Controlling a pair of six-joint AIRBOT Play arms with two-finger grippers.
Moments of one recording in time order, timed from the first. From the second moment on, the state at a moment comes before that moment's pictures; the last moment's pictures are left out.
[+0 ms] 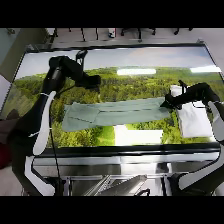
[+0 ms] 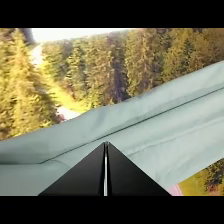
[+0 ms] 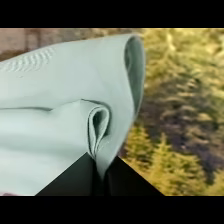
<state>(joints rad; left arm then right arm) -0.36 -1.87 1.99 -1.86 1.30 1.45 -0.31 -1.80 1.38 2.25 -1.22 -1.90</state>
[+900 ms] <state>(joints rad) -0.68 -2.23 1.99 -2.28 1.03 1.46 -0.31 -1.19 1.39 2.33 -1.42 -1.89</state>
